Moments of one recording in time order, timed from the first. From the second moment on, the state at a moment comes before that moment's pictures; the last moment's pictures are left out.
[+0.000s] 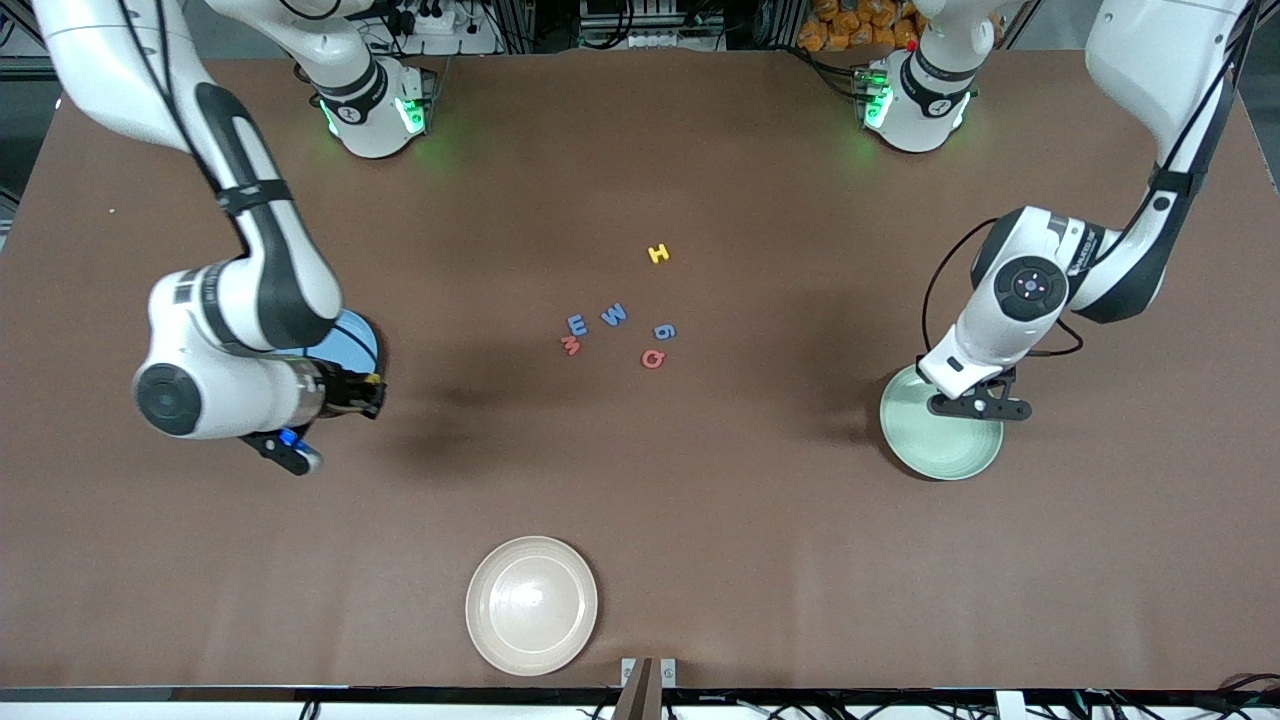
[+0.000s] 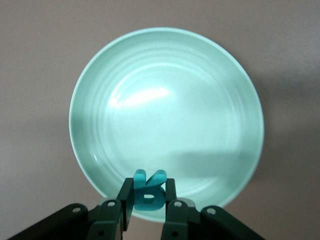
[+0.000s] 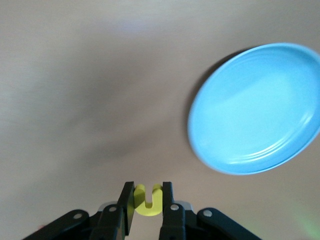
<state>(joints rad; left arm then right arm) 0.28 0.40 -0.43 -2.10 0.52 2.39 -0.35 0.00 0.48 0.11 -1.69 0.10 1.82 0.57</state>
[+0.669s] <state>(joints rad) 0.19 0.47 -0.45 -2.02 0.54 2.39 -0.40 -0.14 0.34 0.09 -2.16 0.10 2.26 0.09</state>
